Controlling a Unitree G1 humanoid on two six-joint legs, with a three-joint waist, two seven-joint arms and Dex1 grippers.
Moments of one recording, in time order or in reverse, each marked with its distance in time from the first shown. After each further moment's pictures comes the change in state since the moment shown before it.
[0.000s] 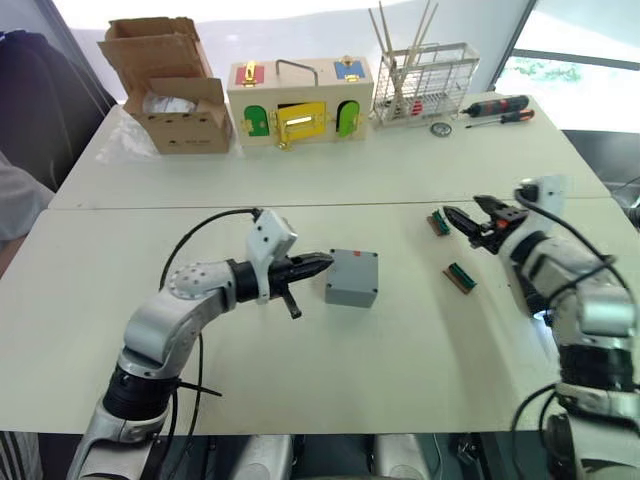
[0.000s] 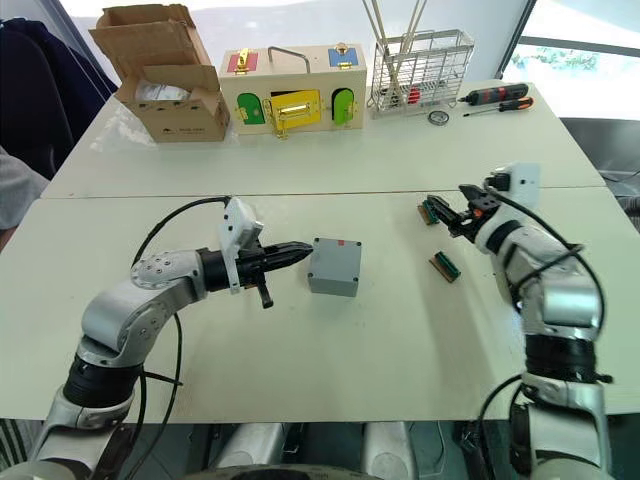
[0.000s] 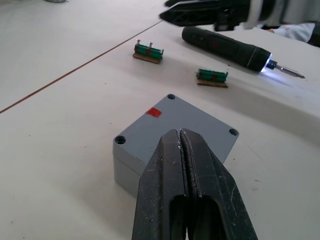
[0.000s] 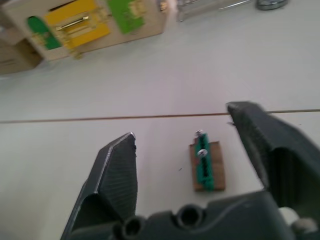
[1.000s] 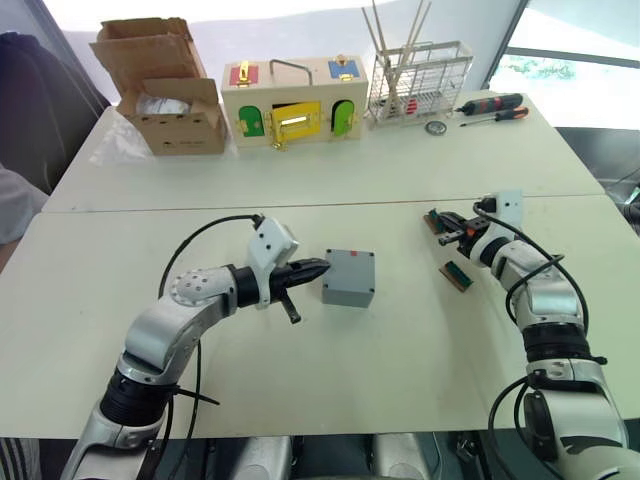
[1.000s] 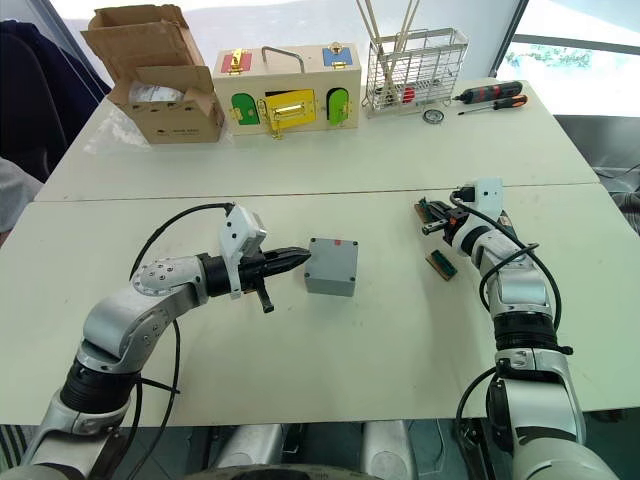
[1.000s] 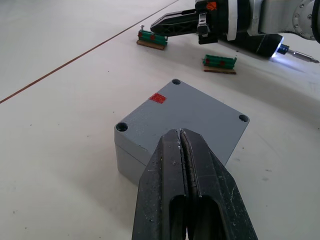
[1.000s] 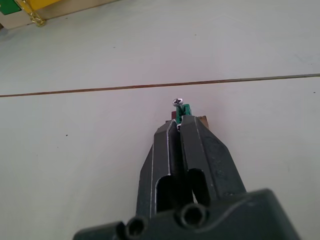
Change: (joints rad) left arm 0.028 0.029 -0.029 -0.004 0.018 -0.028 0.030; right arm -0.080 0.028 0.071 0.281 -0.084 -0.187 0.020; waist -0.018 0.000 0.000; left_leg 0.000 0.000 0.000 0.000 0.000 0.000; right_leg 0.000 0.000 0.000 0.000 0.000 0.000
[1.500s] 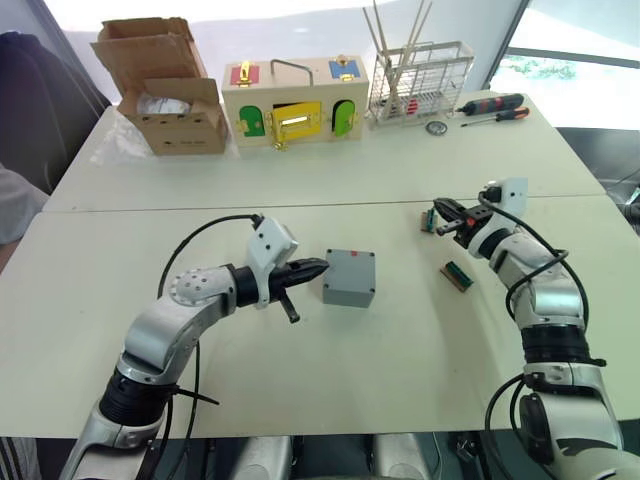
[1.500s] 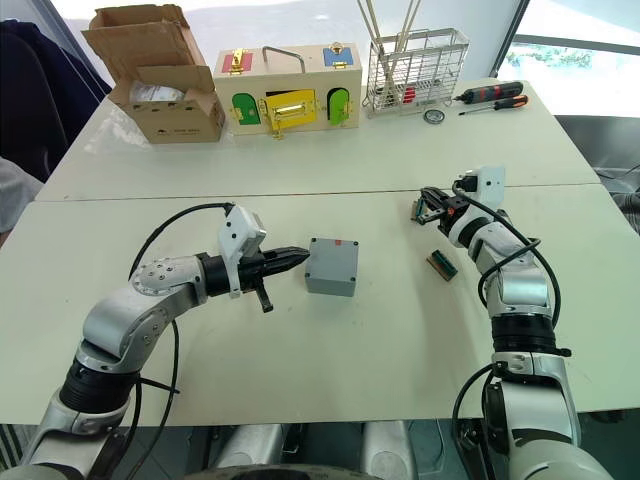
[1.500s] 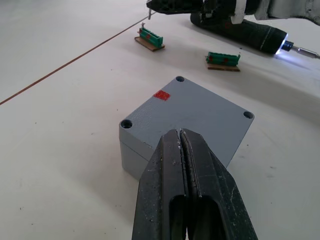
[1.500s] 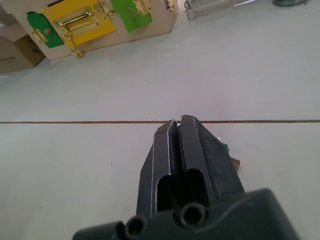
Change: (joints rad) left arm -0.001 0.003 -0.004 0.008 0.018 -0.013 -0.005; right arm 0.034 0.017 -0.029 -0.172 0.054 0.045 0.010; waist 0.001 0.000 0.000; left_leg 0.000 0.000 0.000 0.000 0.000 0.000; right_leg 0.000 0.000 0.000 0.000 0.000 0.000
